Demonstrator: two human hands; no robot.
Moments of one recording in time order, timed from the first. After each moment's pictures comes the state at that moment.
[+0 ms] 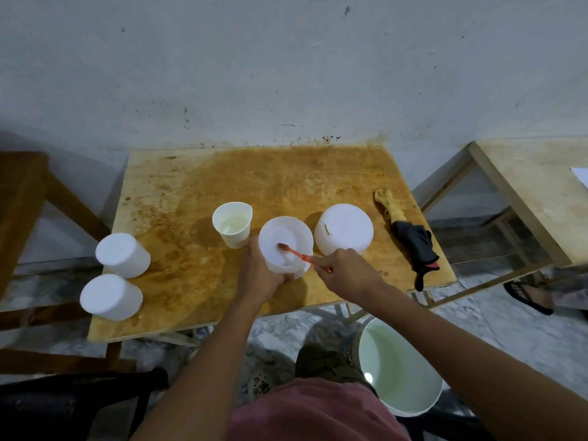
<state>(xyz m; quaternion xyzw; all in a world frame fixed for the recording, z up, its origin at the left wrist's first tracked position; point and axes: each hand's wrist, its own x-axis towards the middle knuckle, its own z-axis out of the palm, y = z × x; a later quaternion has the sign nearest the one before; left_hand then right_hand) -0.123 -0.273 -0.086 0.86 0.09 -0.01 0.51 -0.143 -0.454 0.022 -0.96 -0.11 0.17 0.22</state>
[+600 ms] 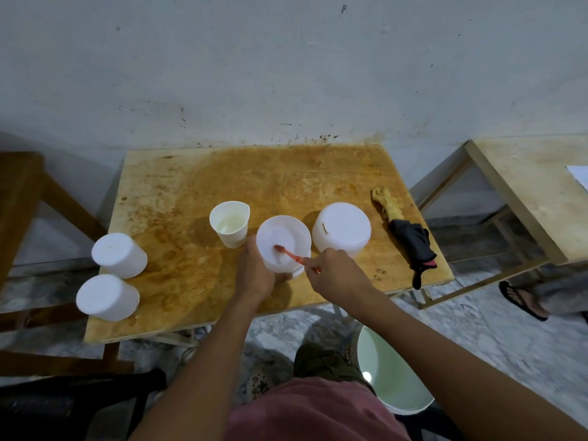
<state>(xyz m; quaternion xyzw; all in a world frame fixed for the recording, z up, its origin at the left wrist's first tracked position) -0.121 -0.270 -0.095 0.84 0.12 -0.04 0.53 -0.152 -0.430 0.027 -0.96 -0.07 0.15 0.21</state>
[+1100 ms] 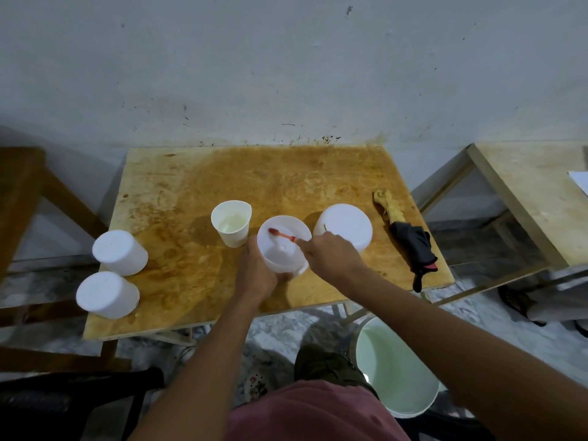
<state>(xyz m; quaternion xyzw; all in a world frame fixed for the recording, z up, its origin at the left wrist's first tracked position) -0.124 -0.273 -0.091 0.86 0.11 -0.03 0.50 -0.122 -0.422 0.036 -0.97 -0.19 0.12 0.01</state>
